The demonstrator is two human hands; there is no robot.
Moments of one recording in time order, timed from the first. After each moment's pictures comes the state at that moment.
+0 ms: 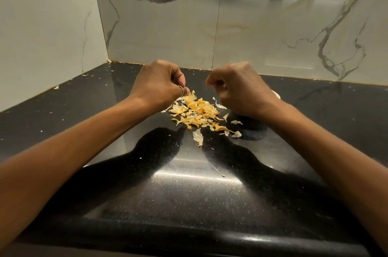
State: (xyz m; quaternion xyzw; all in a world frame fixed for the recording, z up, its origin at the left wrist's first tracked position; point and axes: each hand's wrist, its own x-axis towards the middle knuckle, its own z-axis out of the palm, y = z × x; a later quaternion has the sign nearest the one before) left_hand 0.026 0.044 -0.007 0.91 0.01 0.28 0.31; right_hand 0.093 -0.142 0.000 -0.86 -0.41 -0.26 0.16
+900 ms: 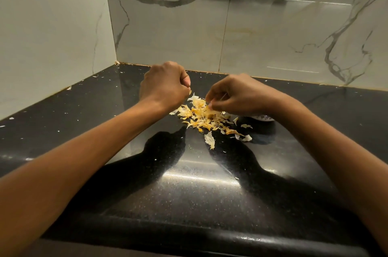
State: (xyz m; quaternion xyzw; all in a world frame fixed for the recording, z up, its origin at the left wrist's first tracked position) left_hand 0.033 0.053 -0.008 0.91 0.07 0.34 0.21; right_hand 0.086 -0.130 0.017 -0.90 -0.41 0.00 0.16
